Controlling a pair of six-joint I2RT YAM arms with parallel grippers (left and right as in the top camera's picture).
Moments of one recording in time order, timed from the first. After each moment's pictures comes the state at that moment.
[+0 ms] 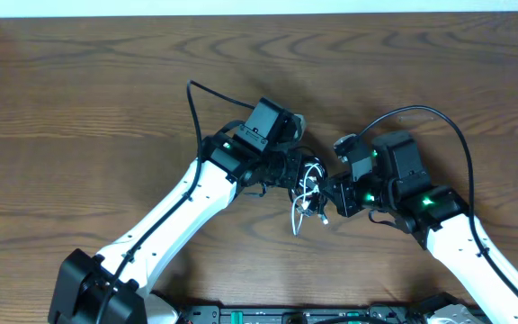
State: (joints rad) left arm -0.62 1.55 1.20 -0.73 0.34 -0.41; right arm 0.41 1.20 0.75 -0.48 -0.49 0.20
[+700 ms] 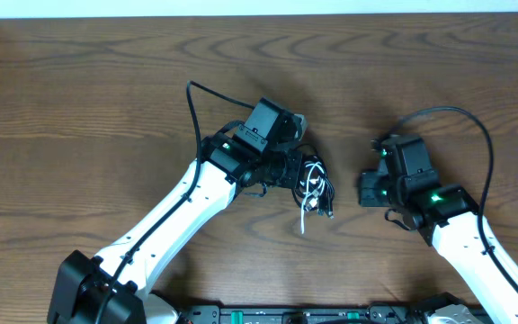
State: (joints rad) left arm -0.62 1.54 1.20 -0.73 0.35 -0.41; right arm 0.33 1.20 0.75 -0.58 -0.18 0.32
